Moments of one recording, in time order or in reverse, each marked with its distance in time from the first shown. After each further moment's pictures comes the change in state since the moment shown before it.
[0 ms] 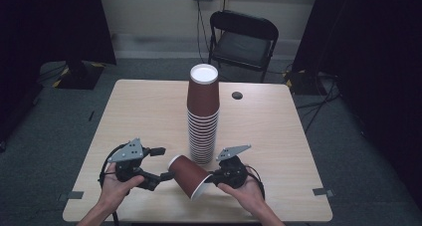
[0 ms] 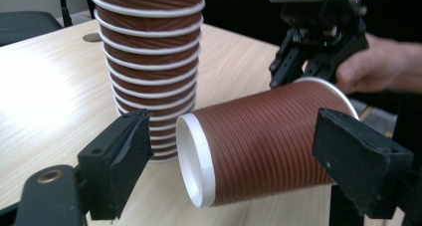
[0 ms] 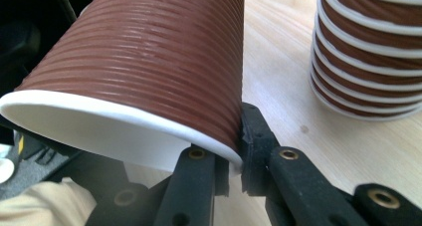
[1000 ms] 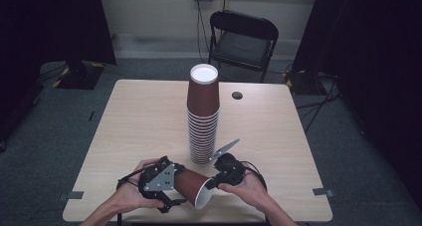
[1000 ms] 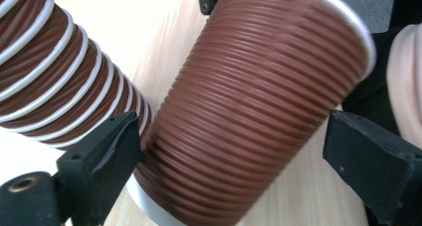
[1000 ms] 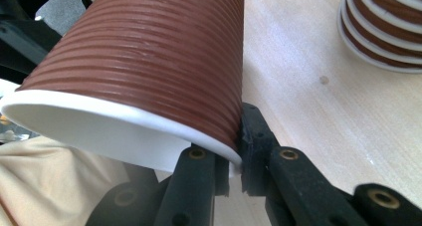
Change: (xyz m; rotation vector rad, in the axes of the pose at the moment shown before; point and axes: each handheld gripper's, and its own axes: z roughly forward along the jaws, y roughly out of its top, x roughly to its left) left arm -0.031 -0.014 0.053 0.261 -0.117 0.466; right arm -0.003 0.012 0.006 0.274 0.051 0.006
